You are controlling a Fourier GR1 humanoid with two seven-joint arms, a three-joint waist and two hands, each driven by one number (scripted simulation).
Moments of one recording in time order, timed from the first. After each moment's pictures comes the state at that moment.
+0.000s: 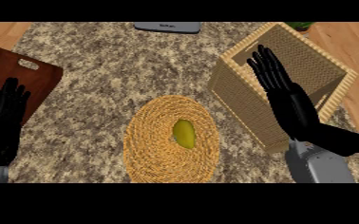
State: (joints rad) left arm 0.04 0.57 -0.05 -1.54 0.40 0.33 -0.09; right arm -0.22 -0.18 0.14 -1.64 -0.24 0.11 -0.16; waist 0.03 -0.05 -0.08
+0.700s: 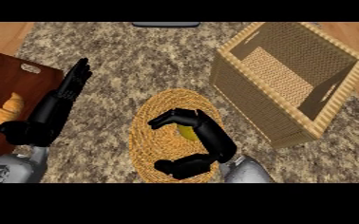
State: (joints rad) left arm -0.16 0.55 -0.28 -1.58 0.30 0.14 -0.08; right arm -0.30 -0.04 0.57 -1.45 0.07 -0.02 -0.29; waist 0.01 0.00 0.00
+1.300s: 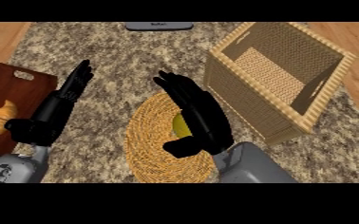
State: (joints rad) left arm -0.16 0.54 -0.27 -1.56 0.29 0.12 -0.06; right arm -0.48 -0.11 0.66 -1.56 0.59 -0.24 0.29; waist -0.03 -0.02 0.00
